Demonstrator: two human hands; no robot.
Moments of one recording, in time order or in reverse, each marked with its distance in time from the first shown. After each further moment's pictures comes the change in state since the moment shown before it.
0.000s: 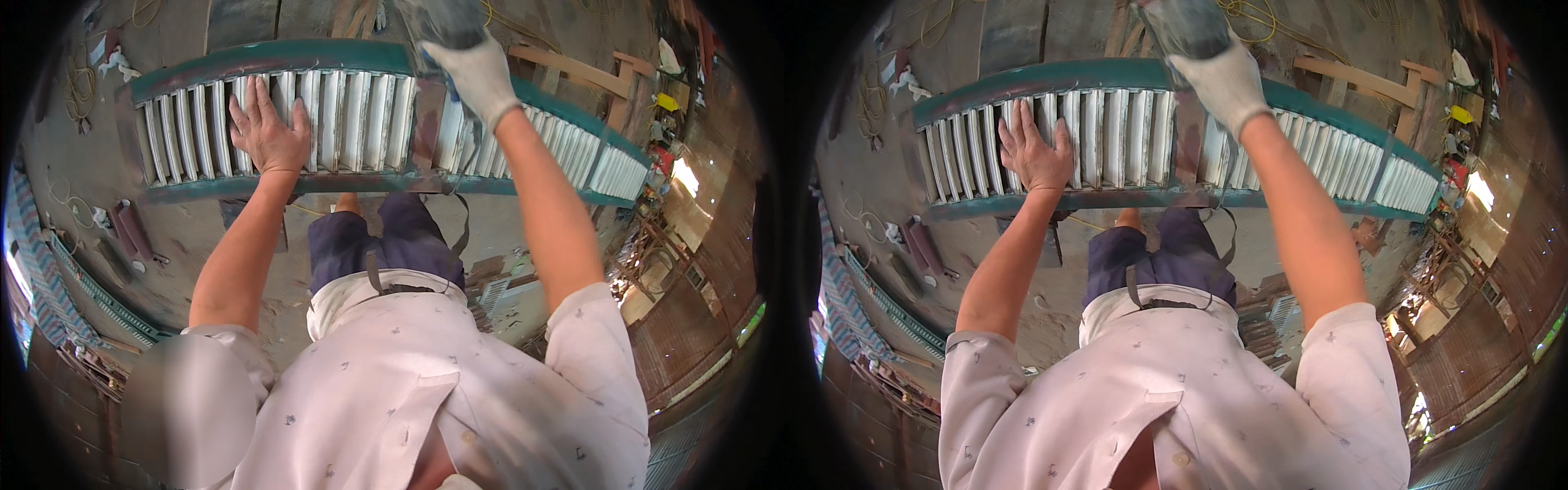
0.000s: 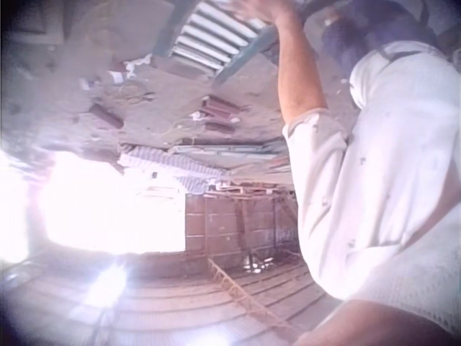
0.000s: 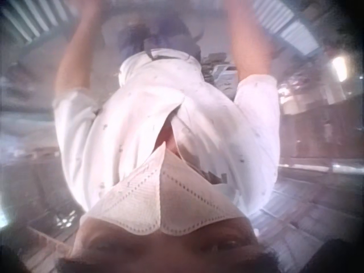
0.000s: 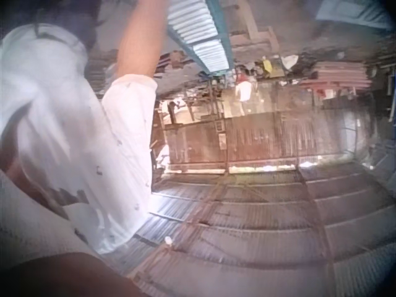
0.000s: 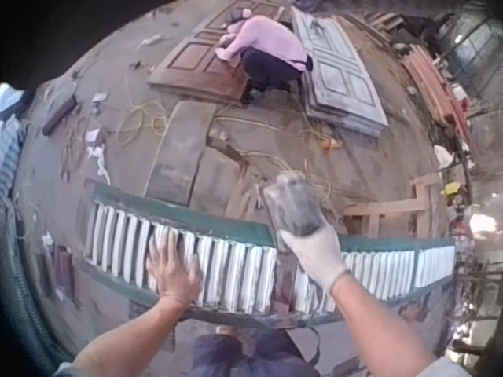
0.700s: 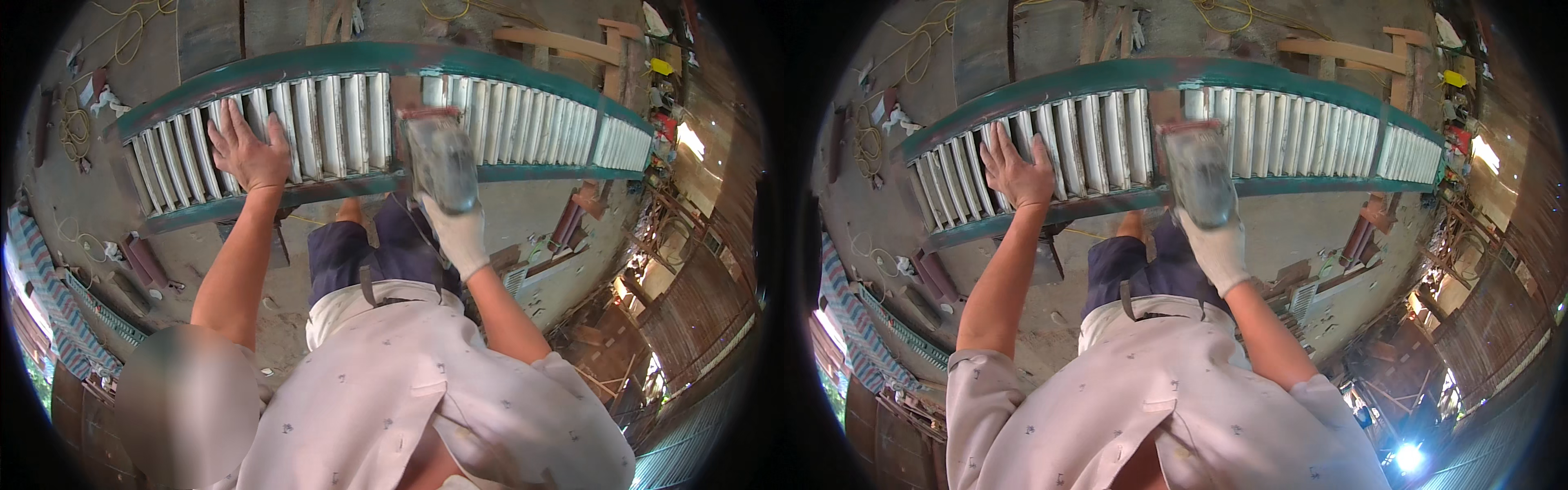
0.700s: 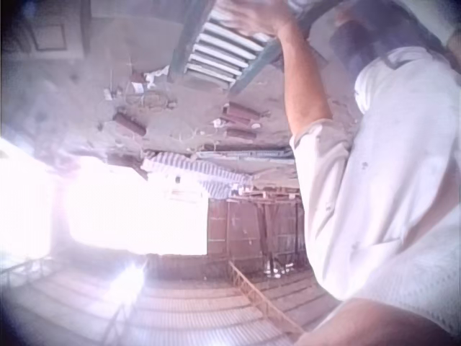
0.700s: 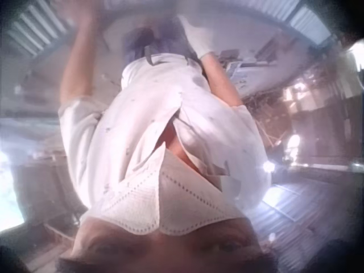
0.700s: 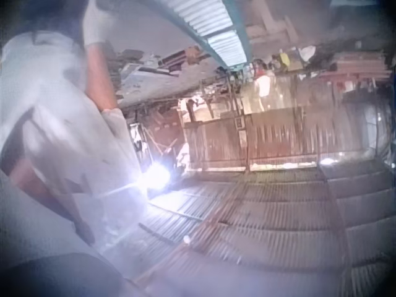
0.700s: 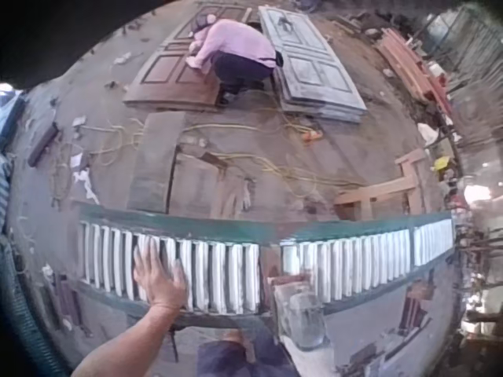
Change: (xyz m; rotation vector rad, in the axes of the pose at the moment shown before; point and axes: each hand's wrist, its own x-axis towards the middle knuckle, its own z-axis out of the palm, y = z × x) left_hand -0.002 -0.006 0.002 0.066 0.011 0.005; right_hand -0.243 0.081 0.036 0.086 0.206 0.339
